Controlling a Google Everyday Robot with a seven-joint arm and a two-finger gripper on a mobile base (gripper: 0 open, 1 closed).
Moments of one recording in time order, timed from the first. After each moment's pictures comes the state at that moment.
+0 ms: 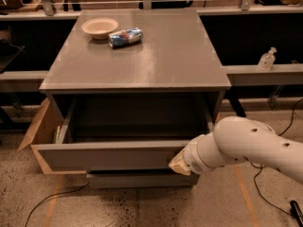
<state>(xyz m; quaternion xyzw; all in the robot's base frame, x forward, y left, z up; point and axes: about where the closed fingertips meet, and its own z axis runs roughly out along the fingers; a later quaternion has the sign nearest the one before) 0.453 -0.081 0.659 -0.46 0.84 0.14 0.23</state>
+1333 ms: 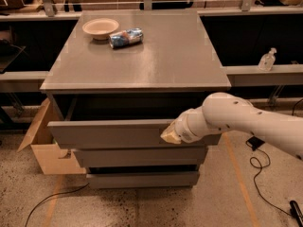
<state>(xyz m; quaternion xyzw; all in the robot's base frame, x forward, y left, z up) 0.563 -0.060 0.665 -0.51 0.79 0.13 0.30</state>
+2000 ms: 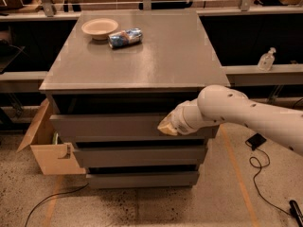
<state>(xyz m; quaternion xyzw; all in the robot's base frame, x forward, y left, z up) 0.585 -0.048 0.679 -0.53 0.78 0.12 0.32</state>
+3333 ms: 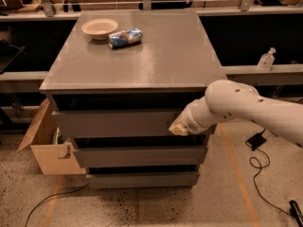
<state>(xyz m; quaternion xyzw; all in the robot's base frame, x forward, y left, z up) 0.580 -0.085 0.676 -0.51 0.81 0.10 0.27</state>
